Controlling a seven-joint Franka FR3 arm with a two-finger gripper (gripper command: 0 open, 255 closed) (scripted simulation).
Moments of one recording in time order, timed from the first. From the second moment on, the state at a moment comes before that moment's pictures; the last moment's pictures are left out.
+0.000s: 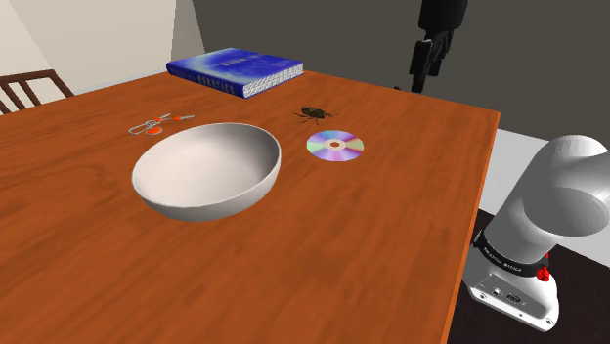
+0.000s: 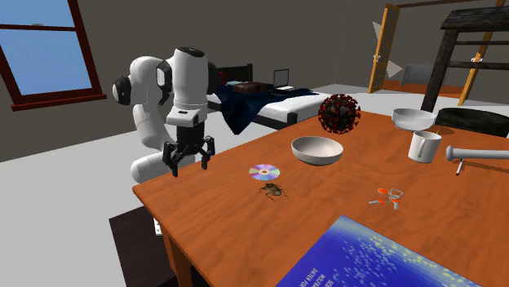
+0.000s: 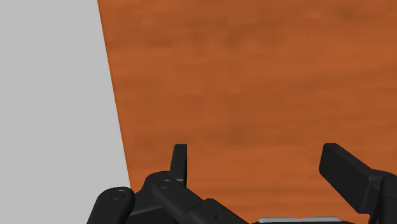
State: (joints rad) arm -0.01 -0.78 0.06 -2.33 -0.08 1.52 -0.01
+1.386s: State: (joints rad) arm 0.02 -0.20 0.29 -1.90 0.06 1.71 0.39
